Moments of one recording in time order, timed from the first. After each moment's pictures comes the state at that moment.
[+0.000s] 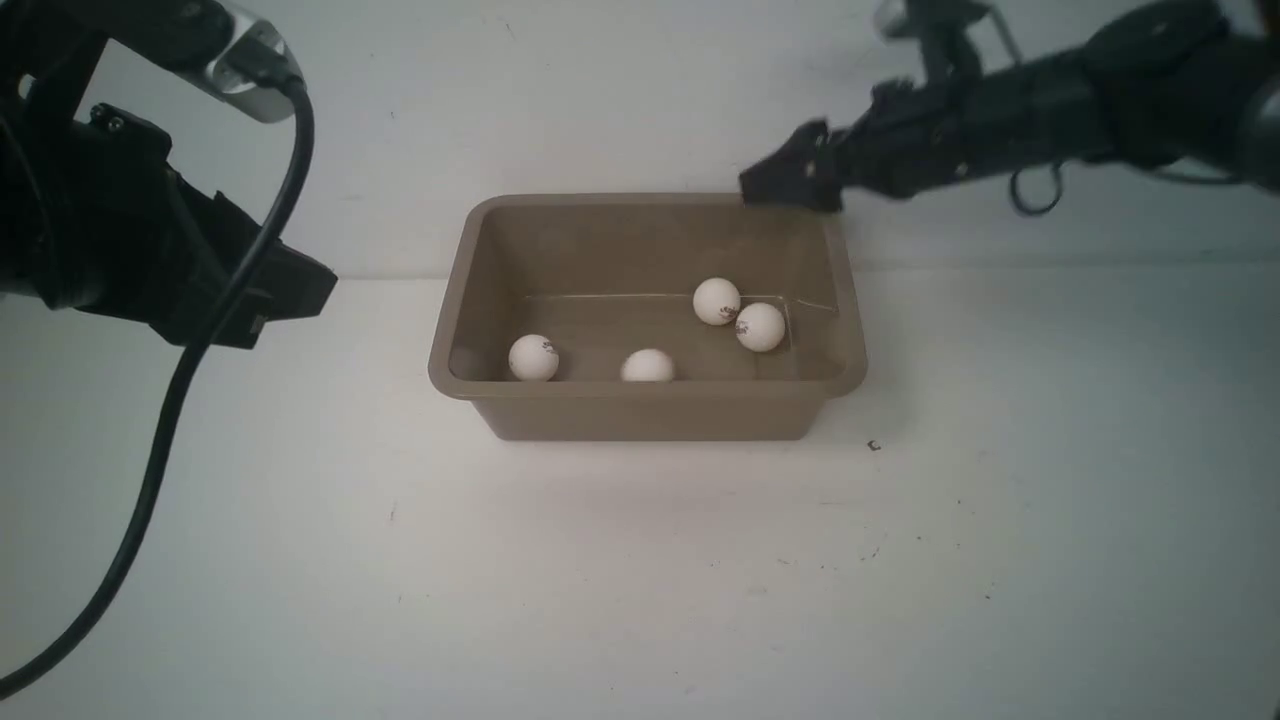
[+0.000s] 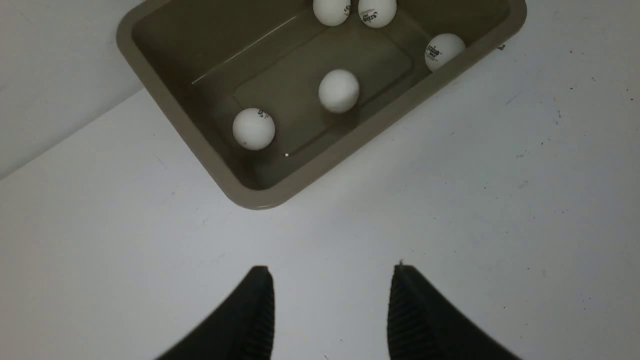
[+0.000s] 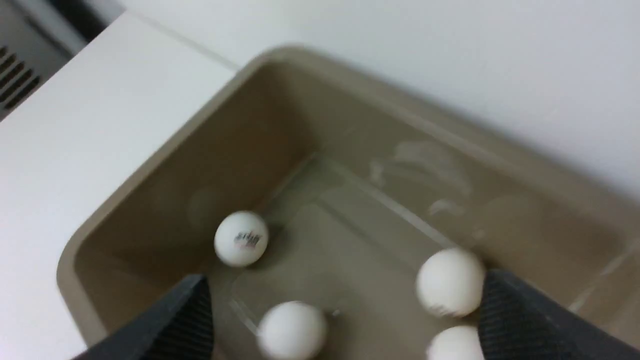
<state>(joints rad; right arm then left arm) 0.15 2.05 -1.77 1.05 0.86 -1.02 -0.05 1.22 -1.19 -0.51 0.94 0.75</state>
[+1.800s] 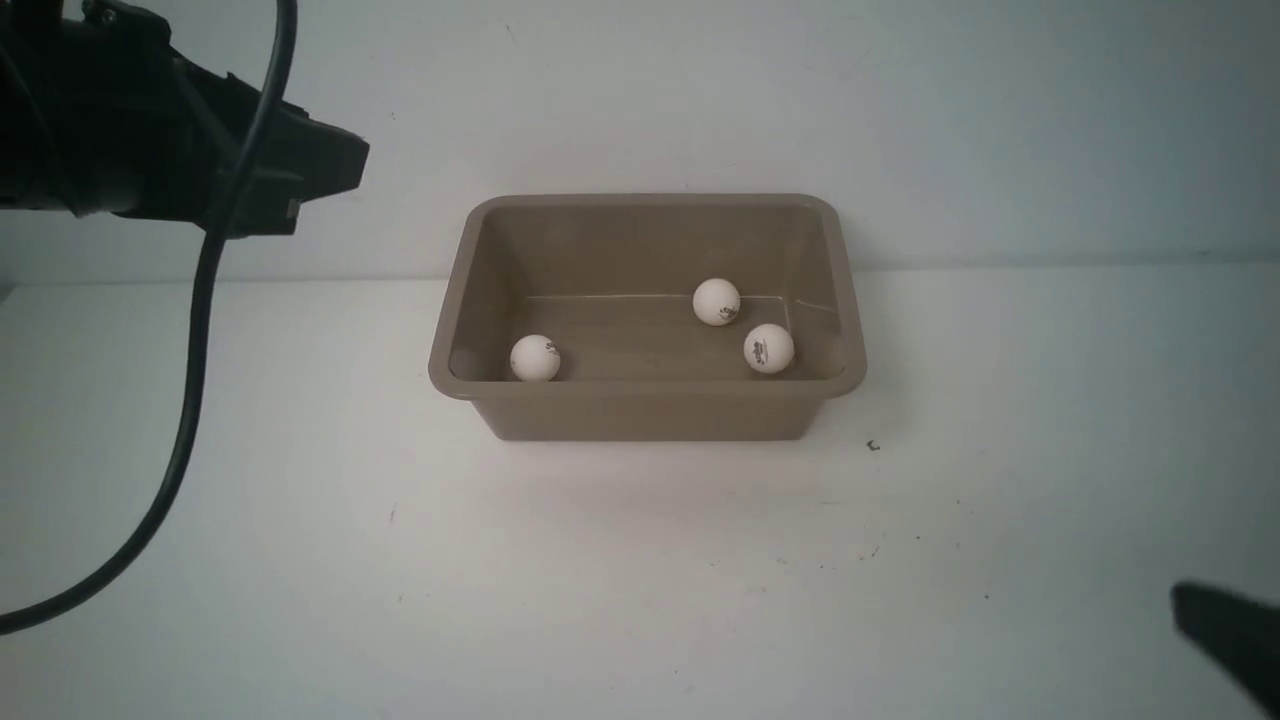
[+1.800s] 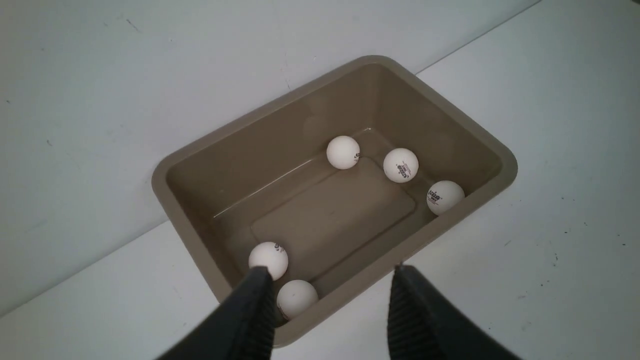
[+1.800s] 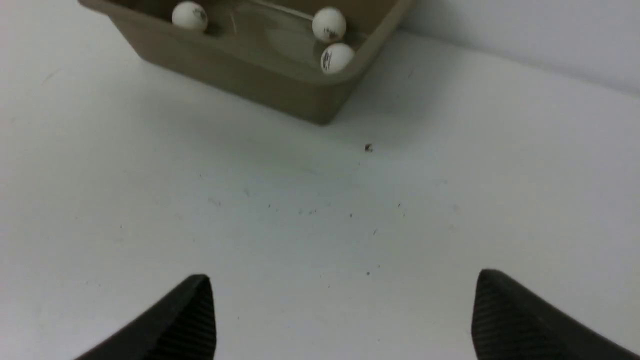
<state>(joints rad) 0.08 0.54 -0.47 0.51 0.74 -0.63 -0.05 1.22 -1.19 -0.74 0.76 0.88</state>
